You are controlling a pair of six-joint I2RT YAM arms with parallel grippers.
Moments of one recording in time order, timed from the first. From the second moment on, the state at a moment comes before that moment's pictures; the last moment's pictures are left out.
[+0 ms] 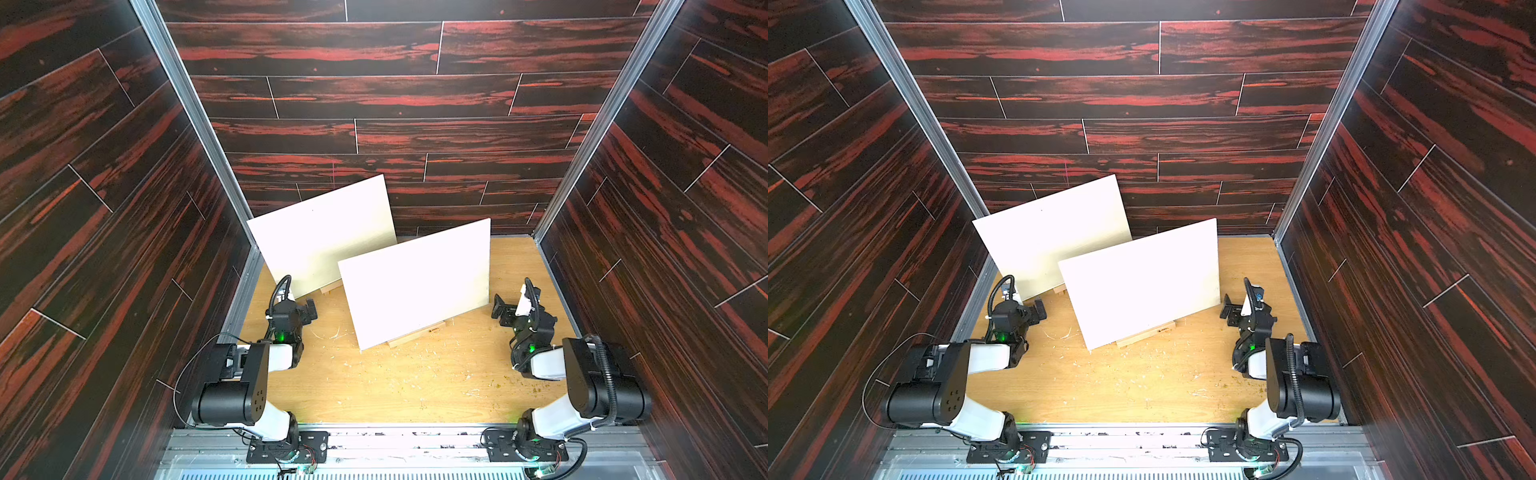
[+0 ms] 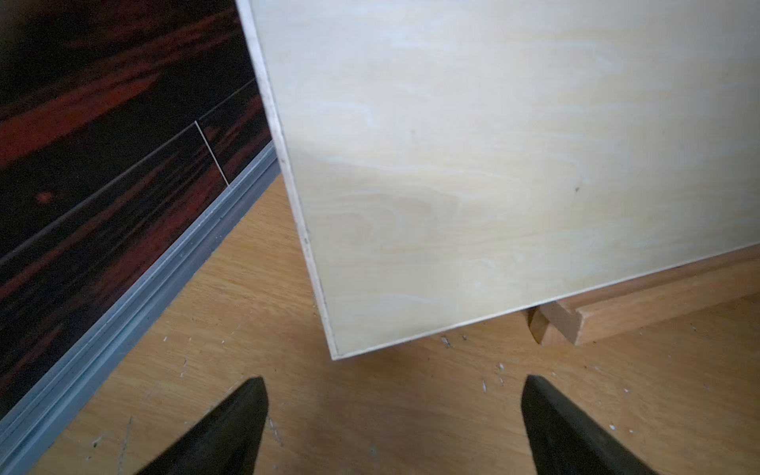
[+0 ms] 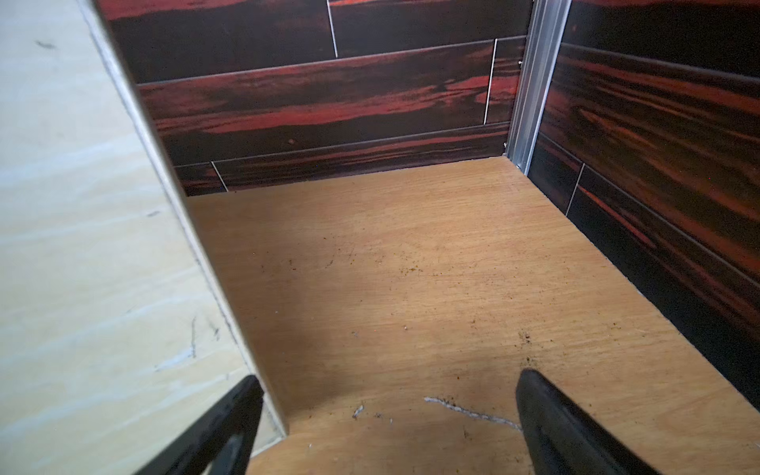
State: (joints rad) left arm 0.04 1.54 0.41 0.72 -0.21 -0.12; right arm -0.07 1.56 0.29 1.07 -0.06 0.07
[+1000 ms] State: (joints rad) left arm 0.04 1.43 0.56 0.43 -0.15 -0.11; right arm -0.07 1.39 0.18 1.06 -0.05 0.08
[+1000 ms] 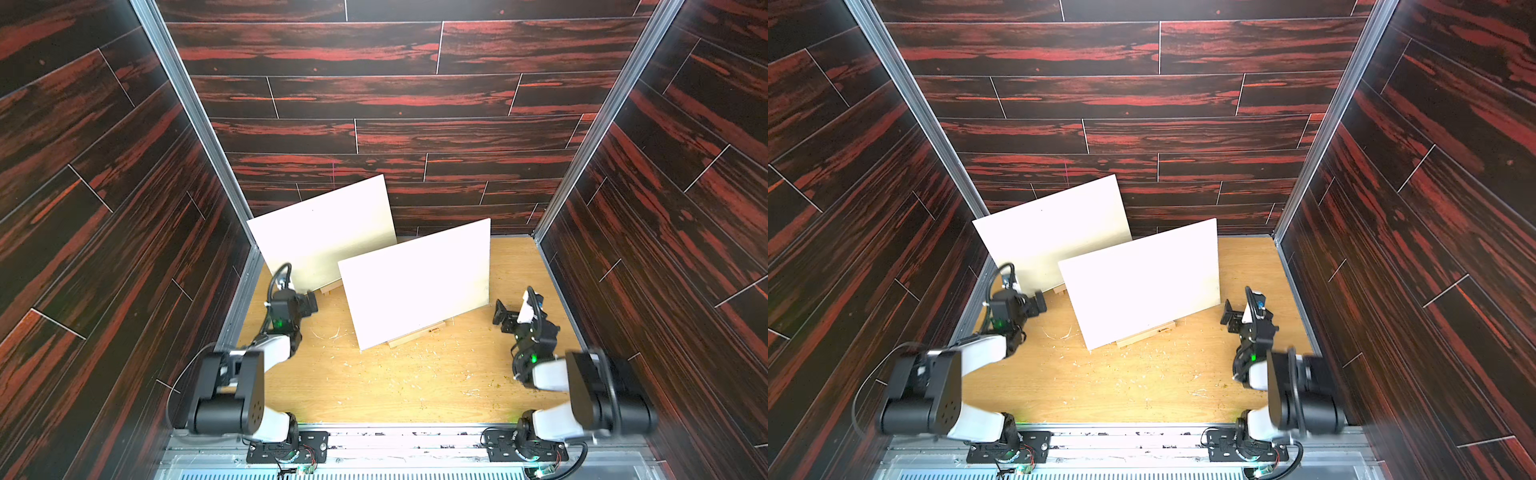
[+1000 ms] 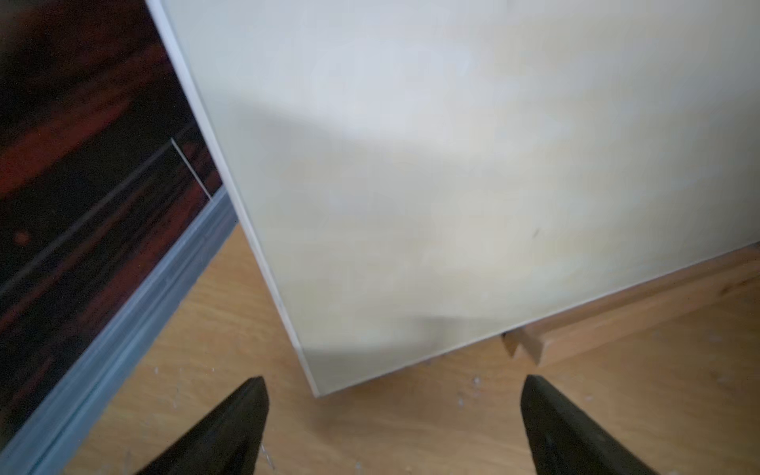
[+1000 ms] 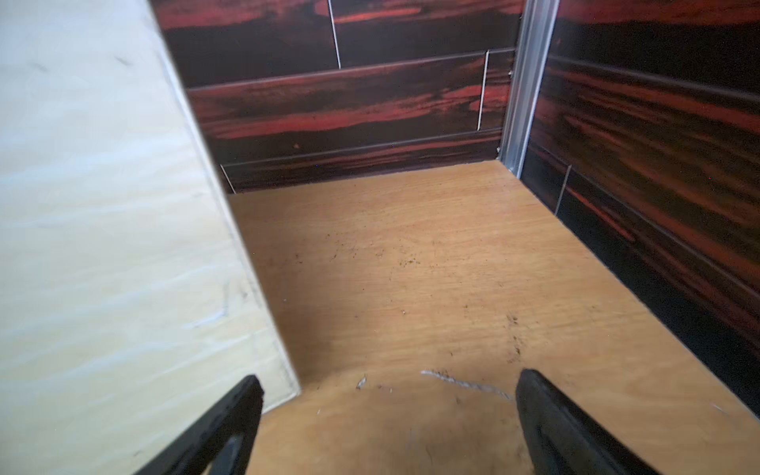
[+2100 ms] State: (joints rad) left arm 0.03 0.98 0.57 -0.19 -0.08 -0.34; right arm 0.50 1.24 0.43 0.27 -0.17 0.85
